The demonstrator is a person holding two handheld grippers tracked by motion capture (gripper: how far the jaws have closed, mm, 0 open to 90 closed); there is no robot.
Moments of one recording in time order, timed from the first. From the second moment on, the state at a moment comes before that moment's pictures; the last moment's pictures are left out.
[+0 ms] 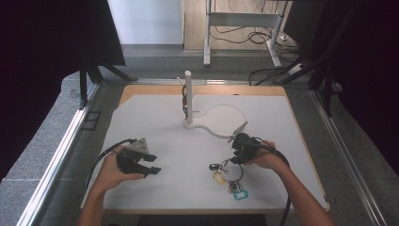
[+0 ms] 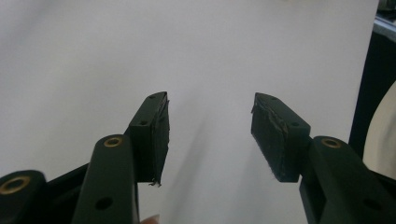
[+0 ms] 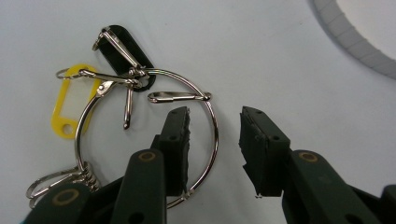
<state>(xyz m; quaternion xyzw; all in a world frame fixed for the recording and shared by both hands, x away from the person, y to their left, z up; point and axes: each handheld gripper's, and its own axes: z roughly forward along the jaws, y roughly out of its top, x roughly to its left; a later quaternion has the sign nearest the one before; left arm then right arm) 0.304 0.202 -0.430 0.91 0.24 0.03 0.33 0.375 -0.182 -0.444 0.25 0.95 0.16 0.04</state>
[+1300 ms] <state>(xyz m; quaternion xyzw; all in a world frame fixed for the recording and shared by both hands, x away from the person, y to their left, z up) 0.304 0.199 -0.431 0.91 0.24 0.04 0.33 0.398 -0.146 -0.457 0.22 0.97 0.02 0.00</state>
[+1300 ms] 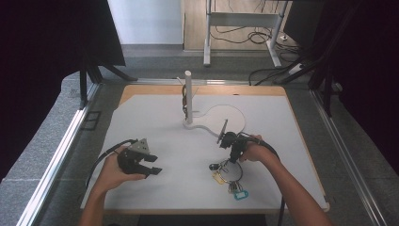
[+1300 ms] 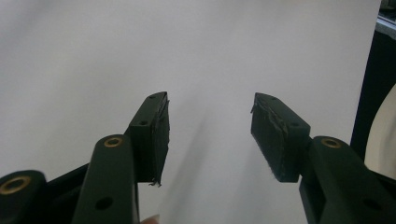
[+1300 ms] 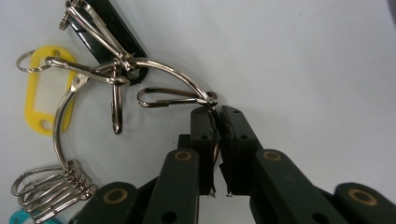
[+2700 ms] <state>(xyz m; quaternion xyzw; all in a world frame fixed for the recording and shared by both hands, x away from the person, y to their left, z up) 0.304 0.200 -0.431 0.91 0.24 0.03 0.33 0.396 -0.190 -0.392 0.28 0.94 0.17 -0.09</state>
